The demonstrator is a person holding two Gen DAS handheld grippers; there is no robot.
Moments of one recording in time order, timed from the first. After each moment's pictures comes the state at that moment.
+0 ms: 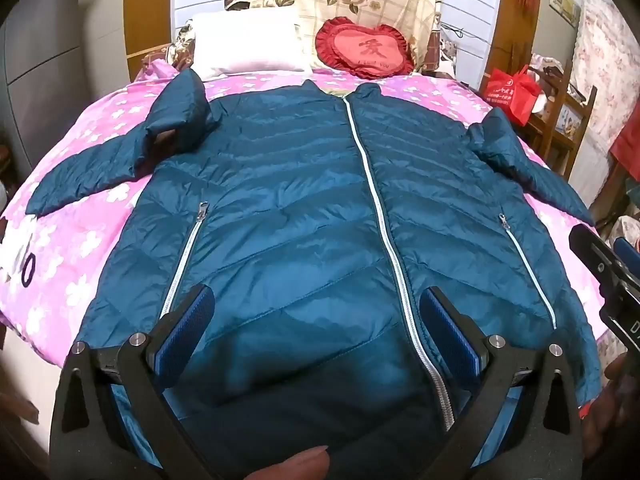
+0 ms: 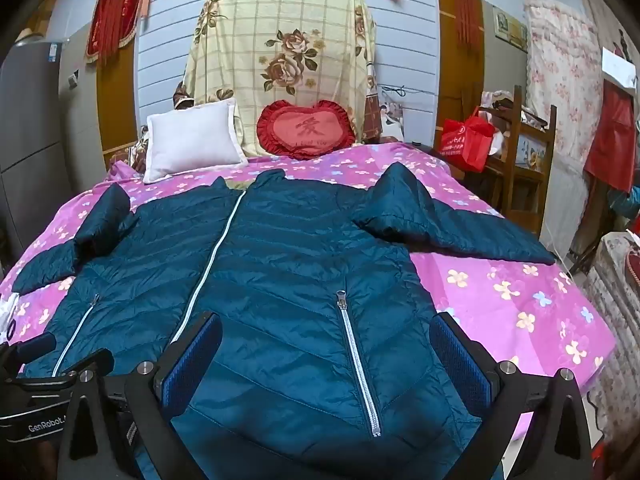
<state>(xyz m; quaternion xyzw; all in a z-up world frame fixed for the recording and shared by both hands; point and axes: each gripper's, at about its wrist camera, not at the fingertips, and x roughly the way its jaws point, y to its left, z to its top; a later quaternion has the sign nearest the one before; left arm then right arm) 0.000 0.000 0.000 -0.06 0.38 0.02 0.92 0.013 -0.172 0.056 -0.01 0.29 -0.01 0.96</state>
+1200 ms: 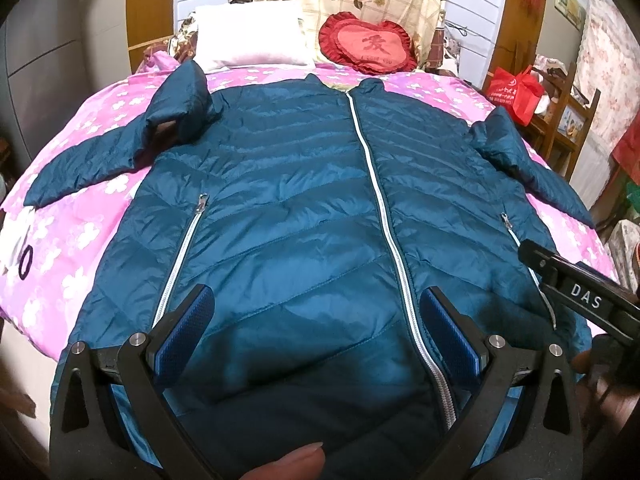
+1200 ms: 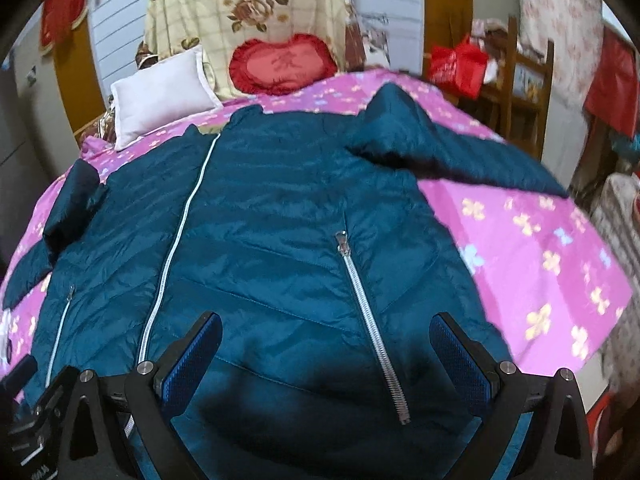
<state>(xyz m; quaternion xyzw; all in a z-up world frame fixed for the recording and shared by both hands) -0.002 -0.002 -0.006 -0.07 0.39 0.02 0.92 0.061 -0.176 0.016 0.05 0.42 -0.04 0.91</state>
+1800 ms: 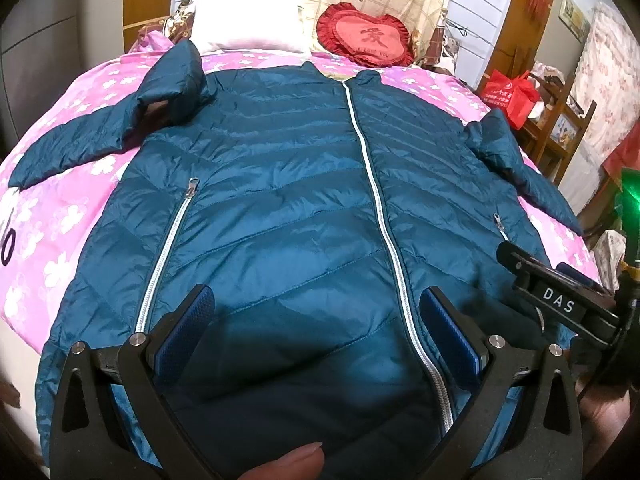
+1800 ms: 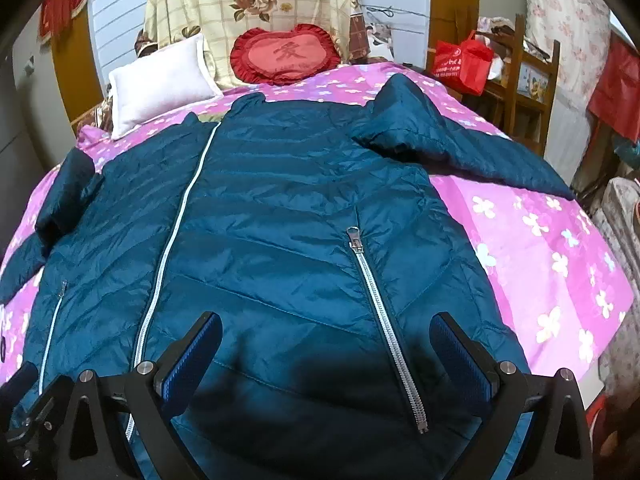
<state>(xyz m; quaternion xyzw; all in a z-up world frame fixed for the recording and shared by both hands) 0.006 0.010 -0.012 -0.10 0.41 0.00 0.91 0.072 -0.160 0.011 0.02 0.43 -0.04 0.90</state>
